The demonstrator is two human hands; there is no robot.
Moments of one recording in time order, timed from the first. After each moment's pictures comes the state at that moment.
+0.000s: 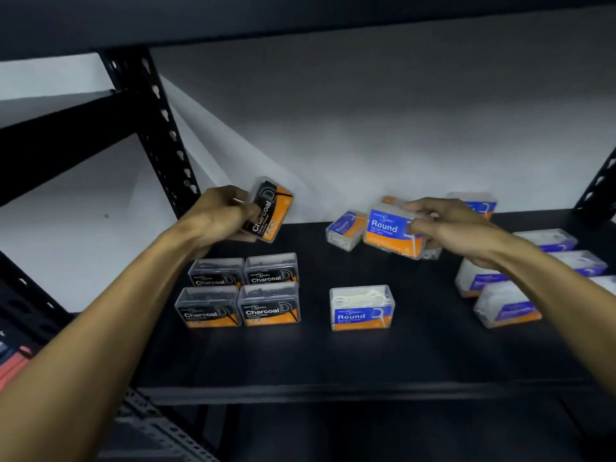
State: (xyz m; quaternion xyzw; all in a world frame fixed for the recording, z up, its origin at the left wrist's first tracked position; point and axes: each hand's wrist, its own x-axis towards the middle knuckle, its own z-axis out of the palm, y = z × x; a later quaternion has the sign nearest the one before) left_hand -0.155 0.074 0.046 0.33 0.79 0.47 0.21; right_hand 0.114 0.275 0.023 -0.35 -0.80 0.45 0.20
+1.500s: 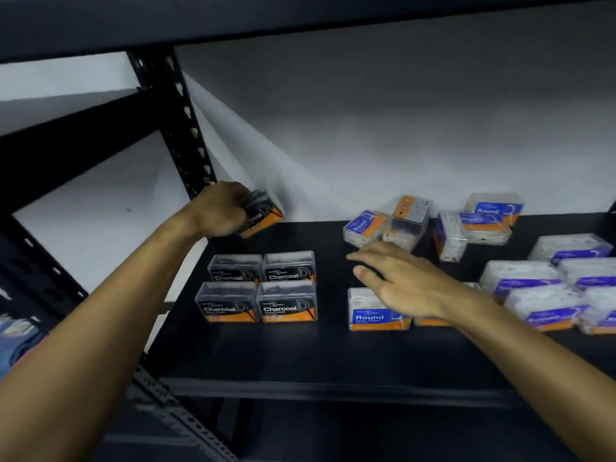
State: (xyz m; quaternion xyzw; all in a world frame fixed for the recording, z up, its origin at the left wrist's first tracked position) left_hand -0.194 0.061 0.057 0.45 0.88 0.15 0.04; right_hand 0.074 0.196 -0.005 -0.19 -0.96 0.18 0.06
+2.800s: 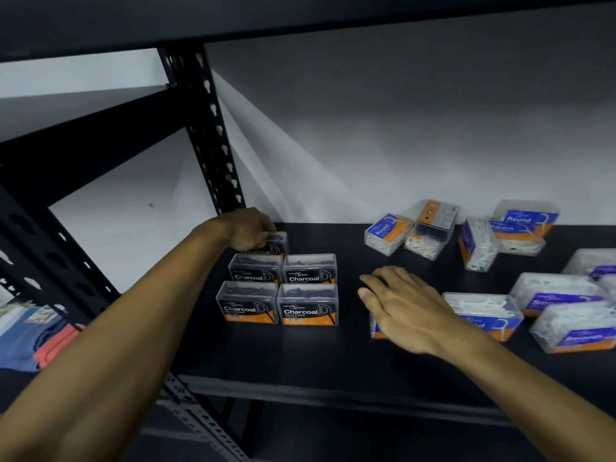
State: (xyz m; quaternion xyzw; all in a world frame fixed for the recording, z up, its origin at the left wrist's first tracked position) left_hand -0.239 0.070 0.011 0.47 0.87 0.02 0.15; right_hand 0.057 0.171 -0.038 -0.22 -0.97 0.07 0.01
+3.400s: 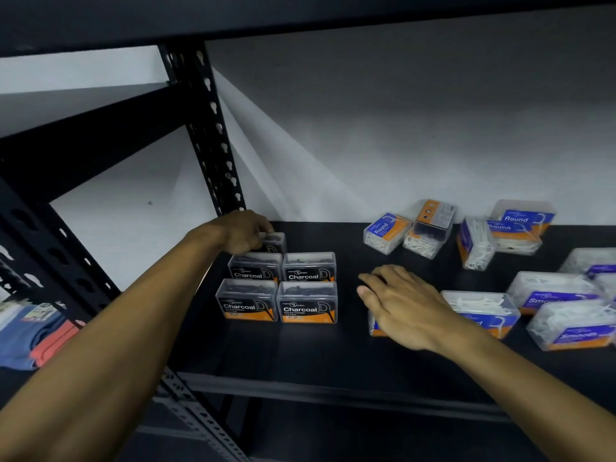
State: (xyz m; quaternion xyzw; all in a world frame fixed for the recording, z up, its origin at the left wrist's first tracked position) left_hand -0.241 0.061 0.005 0.48 0.87 0.03 0.14; right_hand 0.056 0.171 -0.037 -0.22 -0.97 0.08 0.00
